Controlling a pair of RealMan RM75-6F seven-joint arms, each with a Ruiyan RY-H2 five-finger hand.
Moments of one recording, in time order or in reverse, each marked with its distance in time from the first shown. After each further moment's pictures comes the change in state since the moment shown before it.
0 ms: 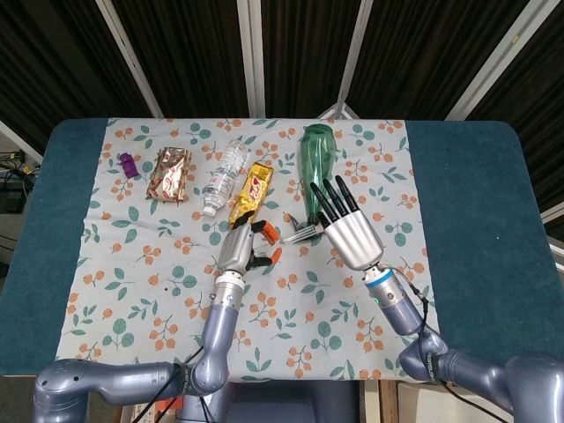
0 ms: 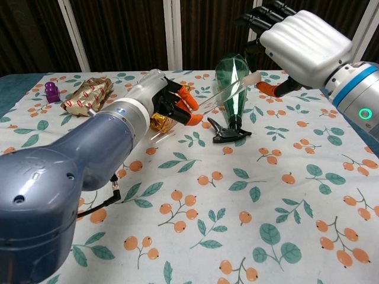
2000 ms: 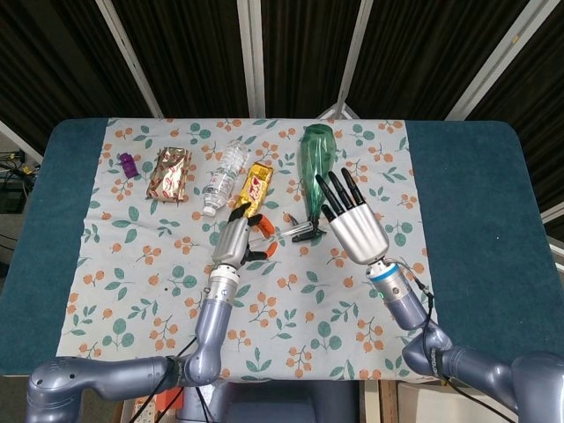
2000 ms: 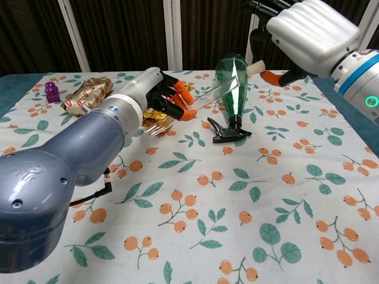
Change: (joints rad) left arm 0.001 0.032 0.029 0.063 0.079 -0.046 -0.060; right arm -0.001 0.022 0.030 0.007 -0.017 0.001 0.040
